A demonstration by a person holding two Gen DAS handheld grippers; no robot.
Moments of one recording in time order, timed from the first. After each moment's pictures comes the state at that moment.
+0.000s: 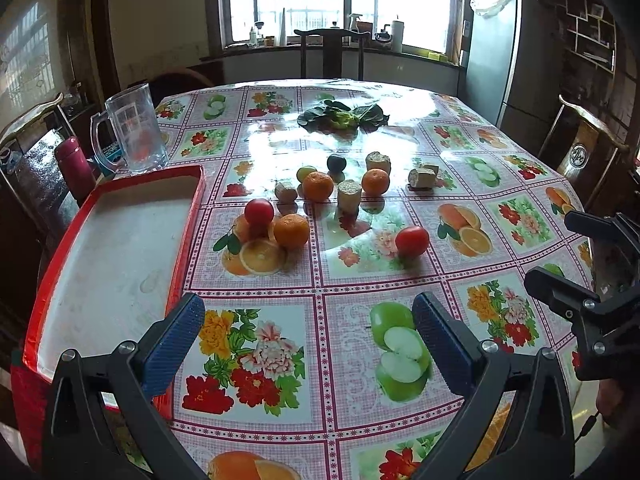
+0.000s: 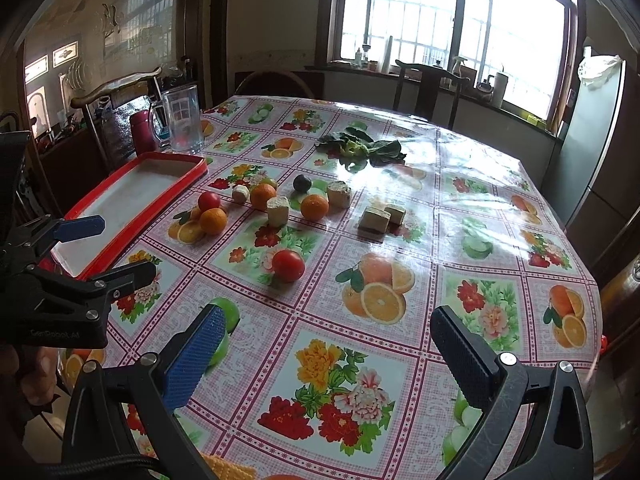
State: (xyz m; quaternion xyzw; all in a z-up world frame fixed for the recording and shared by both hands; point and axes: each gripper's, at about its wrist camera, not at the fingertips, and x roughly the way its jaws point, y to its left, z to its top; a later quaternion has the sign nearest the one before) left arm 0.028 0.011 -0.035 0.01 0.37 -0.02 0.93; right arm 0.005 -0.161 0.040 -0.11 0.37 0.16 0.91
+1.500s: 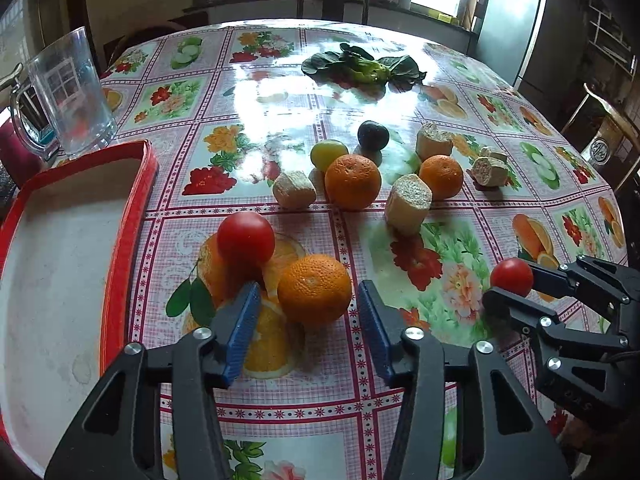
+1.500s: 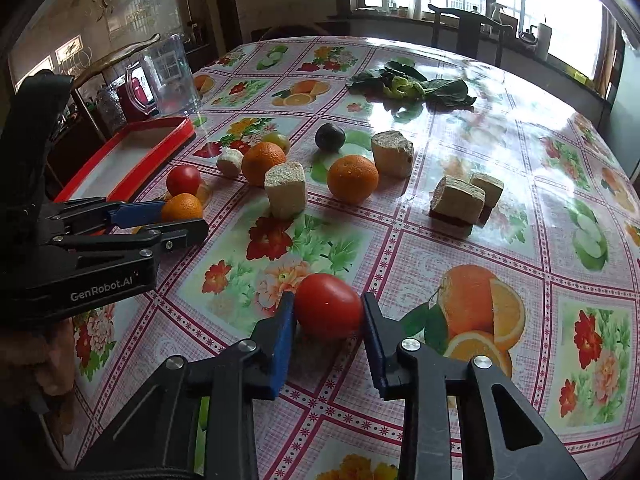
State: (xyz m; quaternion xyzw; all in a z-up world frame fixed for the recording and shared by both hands) left arm 0.149 0.029 -0.092 0.00 0.46 -0.04 0.89; right arm 0.110 -0.120 -0.041 -0.07 0.46 0.22 0.86
